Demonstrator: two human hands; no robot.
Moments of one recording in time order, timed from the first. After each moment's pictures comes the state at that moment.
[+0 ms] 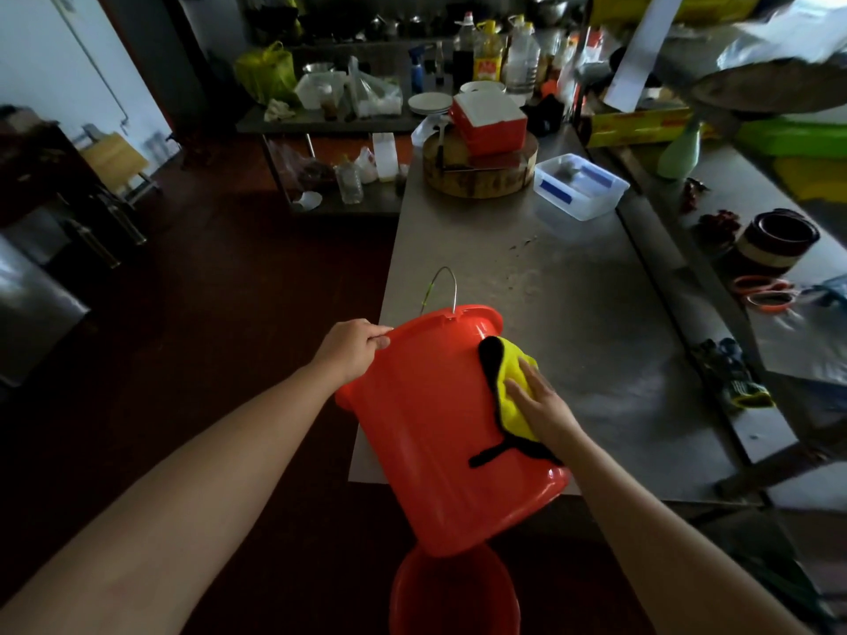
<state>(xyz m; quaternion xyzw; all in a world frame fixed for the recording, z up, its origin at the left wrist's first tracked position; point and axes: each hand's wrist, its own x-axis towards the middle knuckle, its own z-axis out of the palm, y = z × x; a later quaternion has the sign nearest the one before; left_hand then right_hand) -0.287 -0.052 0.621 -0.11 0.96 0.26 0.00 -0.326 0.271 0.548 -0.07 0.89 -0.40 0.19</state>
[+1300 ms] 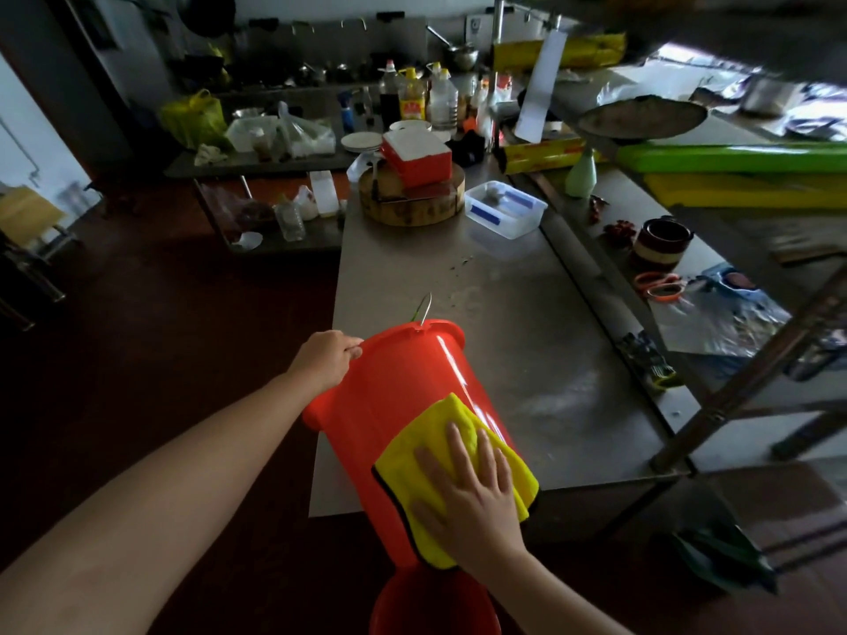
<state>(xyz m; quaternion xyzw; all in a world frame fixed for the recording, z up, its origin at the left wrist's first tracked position) -0.318 -0.020 0.629 -0.05 0.98 0.18 -0.01 -0.174 0.267 0.535 -0.23 0.97 -0.11 -0.03</state>
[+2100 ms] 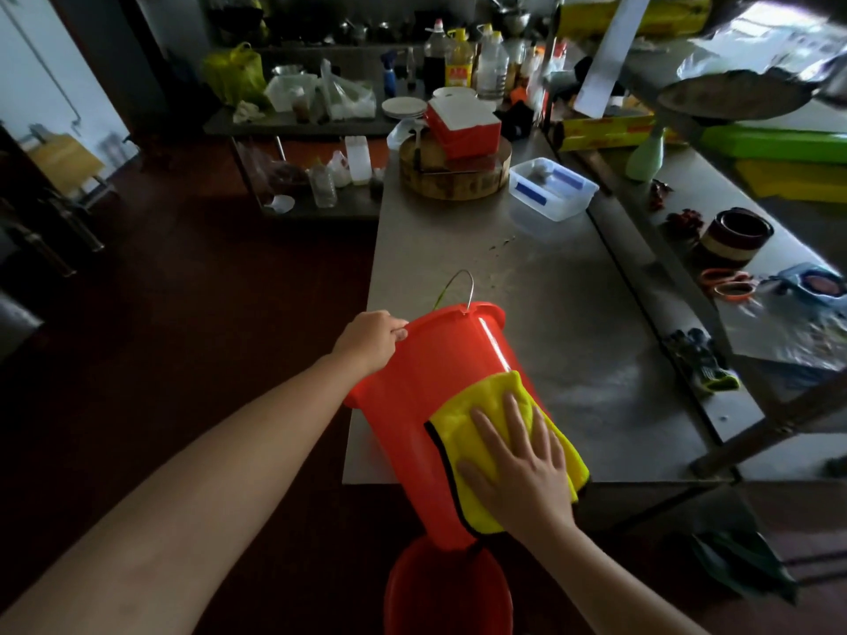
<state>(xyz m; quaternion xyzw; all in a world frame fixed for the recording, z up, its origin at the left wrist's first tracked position) -0.309 -0.034 0.618 -0.05 0.97 0.22 0.00 -0.192 0.258 0.547 -0.17 0.98 -0.10 -0.01</state>
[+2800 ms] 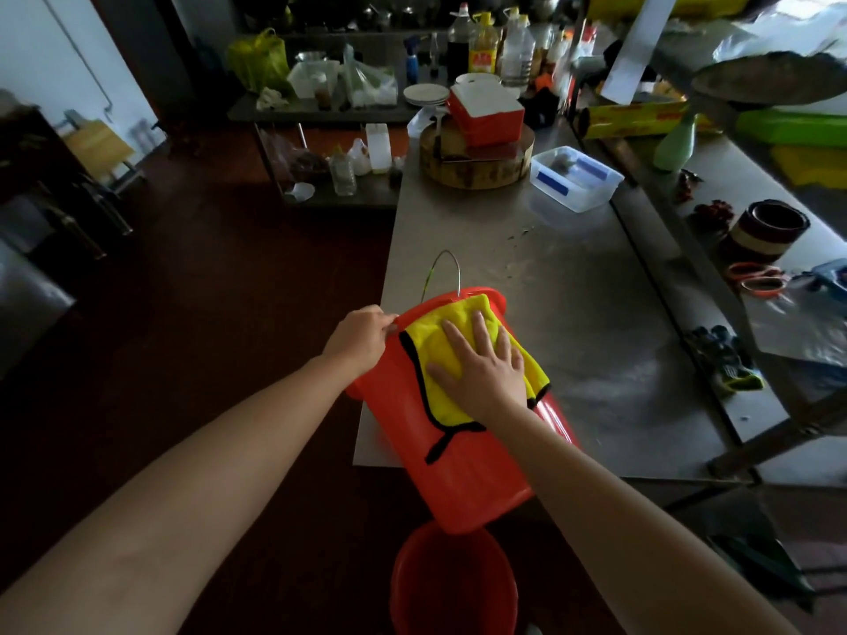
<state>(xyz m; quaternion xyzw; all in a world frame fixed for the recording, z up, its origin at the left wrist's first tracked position) -0.274 -0.051 0.612 -0.05 0.98 0.21 -0.04 -0.281 0.177 0.593 -0.20 0.97 -0.13 0.09</state>
